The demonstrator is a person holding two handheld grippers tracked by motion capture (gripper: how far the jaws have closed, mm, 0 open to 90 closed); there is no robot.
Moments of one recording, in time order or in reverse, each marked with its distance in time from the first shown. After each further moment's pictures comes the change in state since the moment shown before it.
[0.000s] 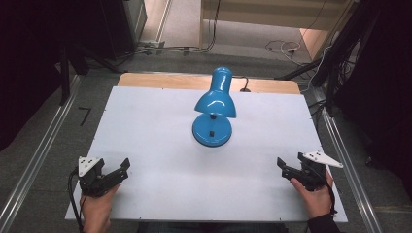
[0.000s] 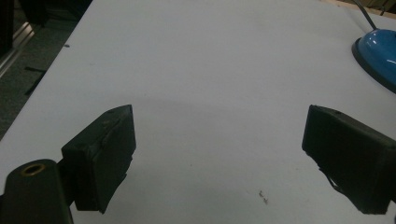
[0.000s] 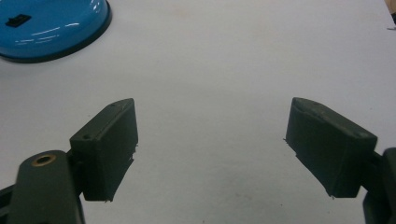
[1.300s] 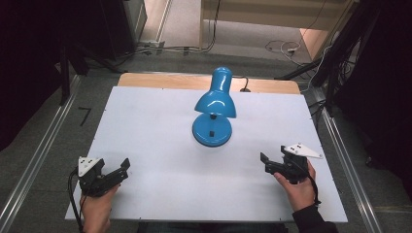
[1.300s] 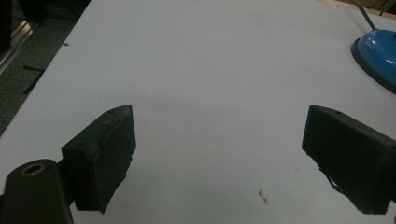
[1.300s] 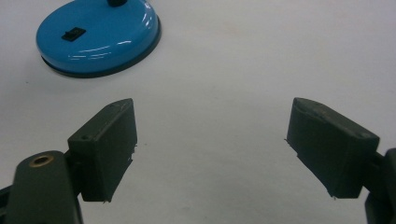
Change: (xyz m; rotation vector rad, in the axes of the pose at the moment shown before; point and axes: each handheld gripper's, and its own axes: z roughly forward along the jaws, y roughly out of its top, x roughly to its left) left arm 0.000 0.000 0.000 0.000 -0.004 -0.007; right arm 0.040 0.020 0.019 -0.004 0.075 -0.056
